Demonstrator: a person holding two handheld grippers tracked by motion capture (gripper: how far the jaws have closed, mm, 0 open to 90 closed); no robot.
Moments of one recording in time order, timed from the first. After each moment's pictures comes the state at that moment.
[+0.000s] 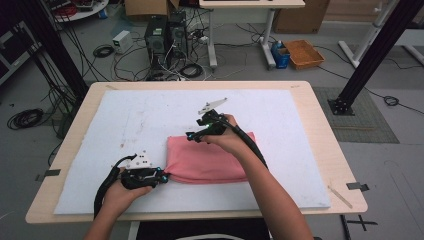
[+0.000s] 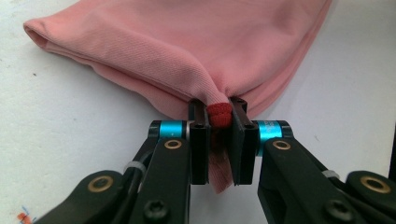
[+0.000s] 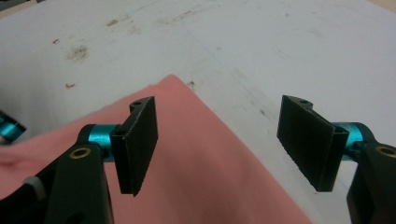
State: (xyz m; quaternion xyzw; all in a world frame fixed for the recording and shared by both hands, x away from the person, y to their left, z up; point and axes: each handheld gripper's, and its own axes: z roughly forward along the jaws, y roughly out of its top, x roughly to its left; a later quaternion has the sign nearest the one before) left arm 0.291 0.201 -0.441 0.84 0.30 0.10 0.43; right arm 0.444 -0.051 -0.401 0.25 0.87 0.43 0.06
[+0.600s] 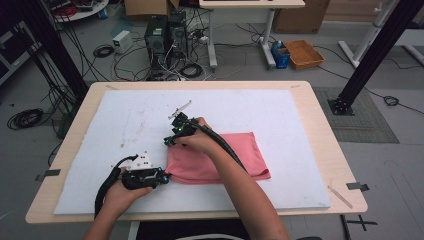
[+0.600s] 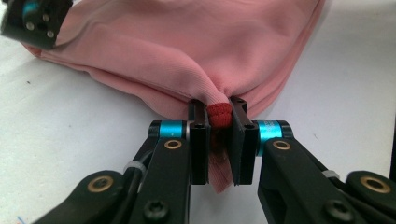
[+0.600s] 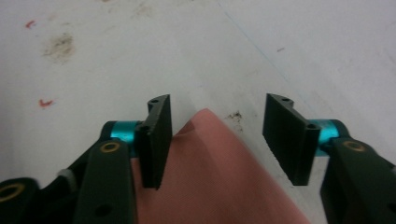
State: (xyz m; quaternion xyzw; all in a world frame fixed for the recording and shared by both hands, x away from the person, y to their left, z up) left arm 0.291 0.200 -0.442 0.85 0.28 0.10 0.43; right arm 0.463 0.028 -0.437 0.24 0.90 0.37 0.02
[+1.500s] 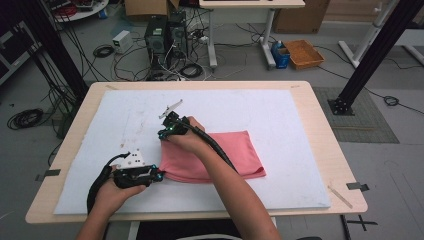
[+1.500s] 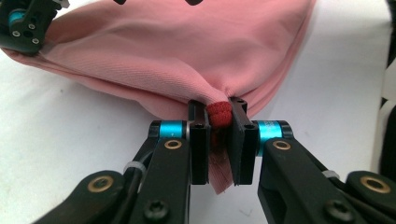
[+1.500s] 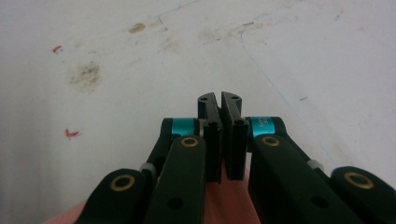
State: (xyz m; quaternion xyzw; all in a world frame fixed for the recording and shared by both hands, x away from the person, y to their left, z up) left arm 0.287 0.213 -0.423 0.84 0.27 0.11 0.45; right arm 0.453 0.048 -0.418 0.20 0.89 0.40 0.04
